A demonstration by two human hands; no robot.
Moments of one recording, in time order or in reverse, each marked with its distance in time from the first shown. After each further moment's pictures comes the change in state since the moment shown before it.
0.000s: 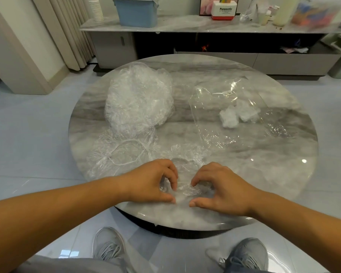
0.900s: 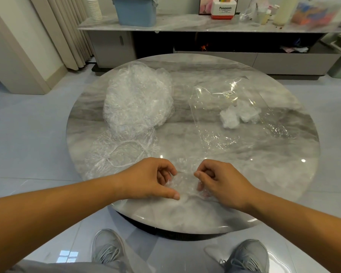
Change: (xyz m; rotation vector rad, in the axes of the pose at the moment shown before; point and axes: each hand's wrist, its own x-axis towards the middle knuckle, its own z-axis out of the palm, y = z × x) left_hand 0.001 -0.004 -0.006 -0.310 0.066 -0.184; right_hand 0.012 -0.004 0.002 0.372 0.185 0.244
